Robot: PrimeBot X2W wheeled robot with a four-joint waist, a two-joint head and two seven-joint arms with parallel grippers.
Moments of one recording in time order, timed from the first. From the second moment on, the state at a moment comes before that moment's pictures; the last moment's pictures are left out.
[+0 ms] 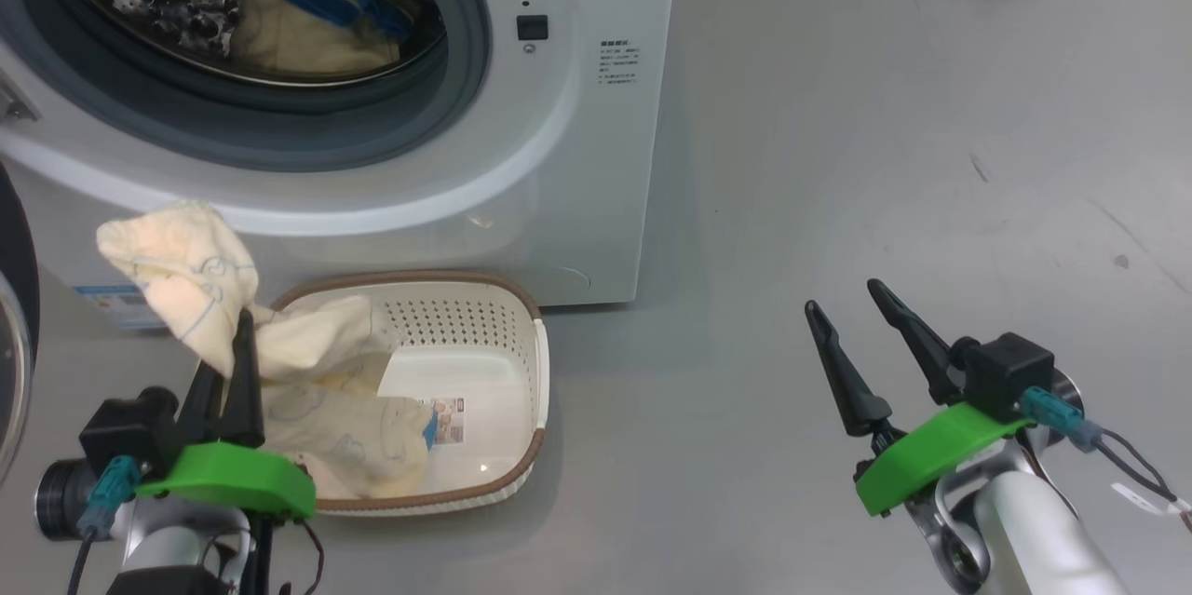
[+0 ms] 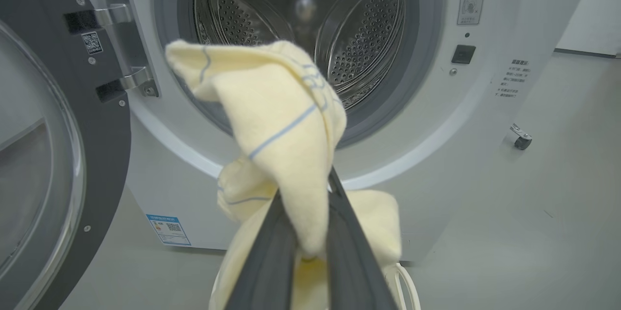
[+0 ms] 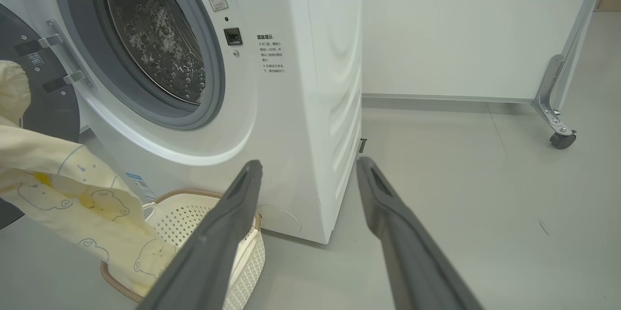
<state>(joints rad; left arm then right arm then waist) -0.23 0.25 -0.20 0.32 -0.38 -0.02 -0.25 -0.18 -0.05 0.15 0.33 0.15 0.13 -0.26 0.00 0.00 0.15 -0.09</state>
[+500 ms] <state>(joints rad) -0.32 0.25 -0.13 0.29 -0.40 -0.05 -0.25 -0.18 -0.05 0.16 0.31 0.16 0.13 -0.26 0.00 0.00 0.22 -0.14</state>
